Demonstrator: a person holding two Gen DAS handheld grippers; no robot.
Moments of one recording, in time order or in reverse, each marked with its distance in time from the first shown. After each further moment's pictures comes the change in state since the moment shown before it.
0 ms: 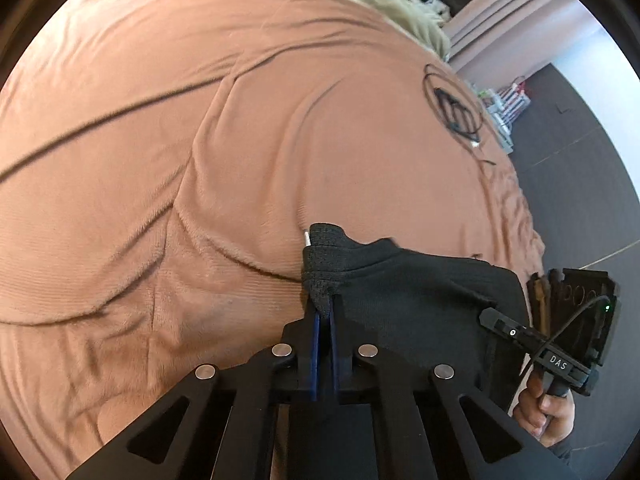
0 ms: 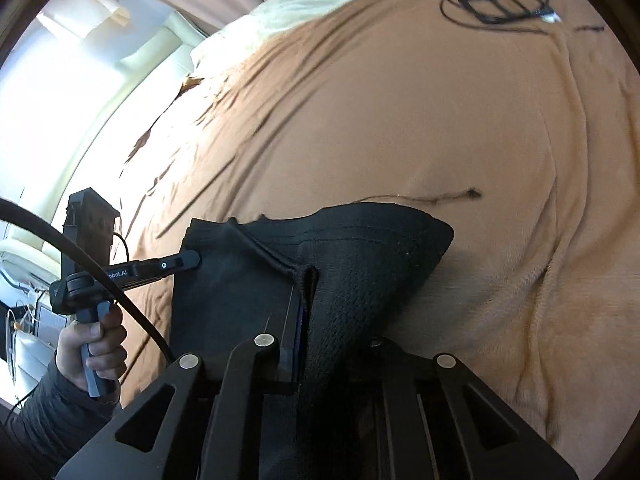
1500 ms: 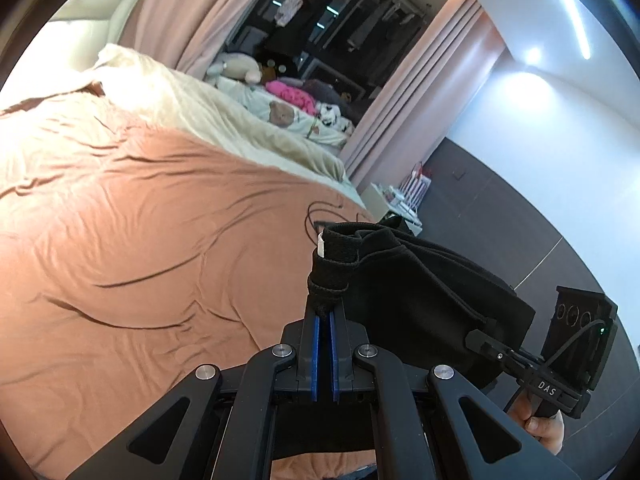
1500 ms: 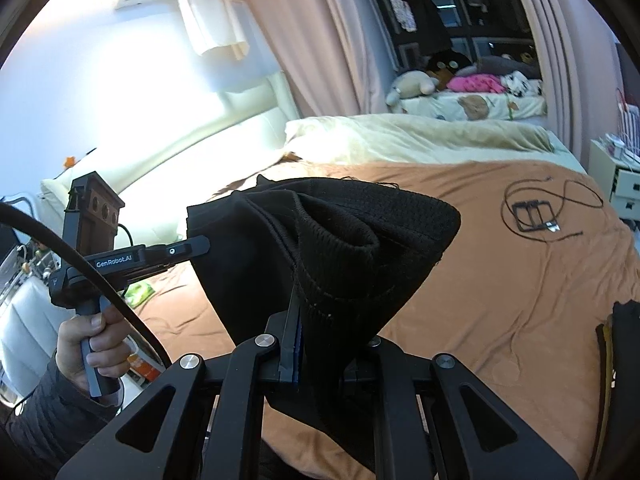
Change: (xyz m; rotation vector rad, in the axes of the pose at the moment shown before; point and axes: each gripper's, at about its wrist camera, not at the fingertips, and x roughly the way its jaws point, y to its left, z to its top) left arm -0.351 -0.094 -0.093 0.166 -0.436 -0.162; right arm -0.309 0.279 -0.165 -0.340 -0.328 -0.042
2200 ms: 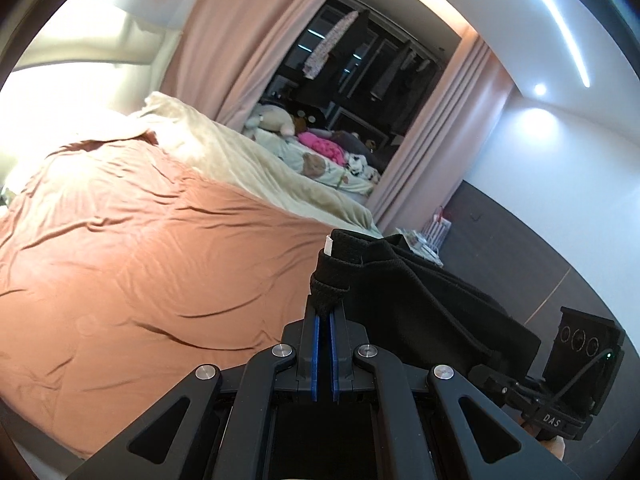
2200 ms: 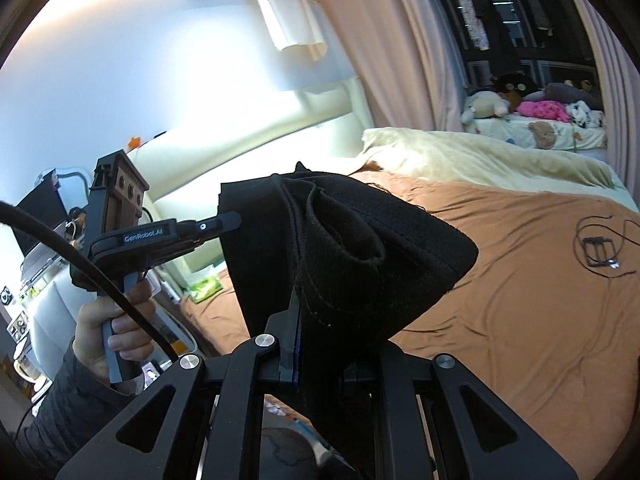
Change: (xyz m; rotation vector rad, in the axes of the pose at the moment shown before) left arm -0.151 0.043 0.017 -0.008 -0.156 0.103; right arm 0.032 0.042 0.001 -0.095 -0.010 0.171
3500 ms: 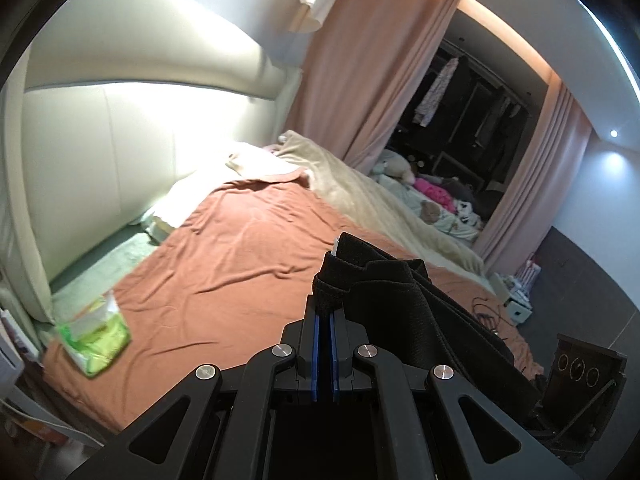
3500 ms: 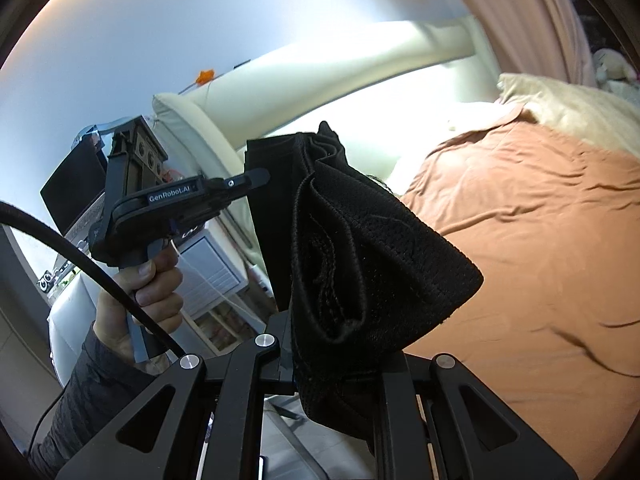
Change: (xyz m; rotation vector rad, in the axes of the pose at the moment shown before) left arm -0.160 0.310 0.061 -0.063 -0.121 0.312; right arm 0.295 0.066 0.020 -0.042 0.167 0.387
